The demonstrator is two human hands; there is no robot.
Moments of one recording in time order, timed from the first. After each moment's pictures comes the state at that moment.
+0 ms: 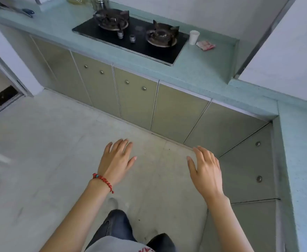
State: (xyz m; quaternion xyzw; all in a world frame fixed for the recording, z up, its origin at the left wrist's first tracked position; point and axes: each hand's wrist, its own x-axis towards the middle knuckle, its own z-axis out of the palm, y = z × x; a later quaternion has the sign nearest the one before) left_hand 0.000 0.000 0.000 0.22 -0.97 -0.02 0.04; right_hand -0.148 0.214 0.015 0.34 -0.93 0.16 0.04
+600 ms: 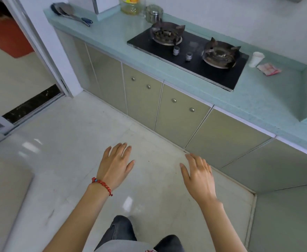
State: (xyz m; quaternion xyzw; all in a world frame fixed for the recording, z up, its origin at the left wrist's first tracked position) left_hand 0.073 -0.234 -0.003 0.33 -0.94 -0.04 0.00; right_hand -0.101 -0.054 -0.006 0.41 -0.90 0.16 -0.02
